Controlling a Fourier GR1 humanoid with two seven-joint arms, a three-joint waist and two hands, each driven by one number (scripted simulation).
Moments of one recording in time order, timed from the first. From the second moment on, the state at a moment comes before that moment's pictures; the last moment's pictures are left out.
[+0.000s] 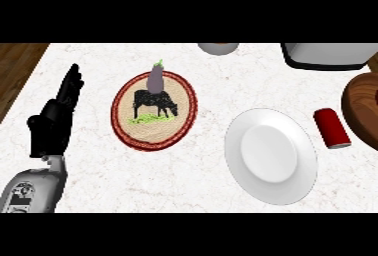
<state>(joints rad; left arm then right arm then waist) -0.23 0.22 0.01 -1.59 -0.16 0.14 0.16 -0.61 -0.63 -0.43 -0.50 0.61 -0.68 0.10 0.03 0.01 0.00</state>
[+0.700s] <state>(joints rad) -0.23 0.22 0.02 -1.60 -0.16 0.13 0.17 -0.61 -0.69 -0.69 -0.35 0.31 -0.53 -0.39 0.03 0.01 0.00</state>
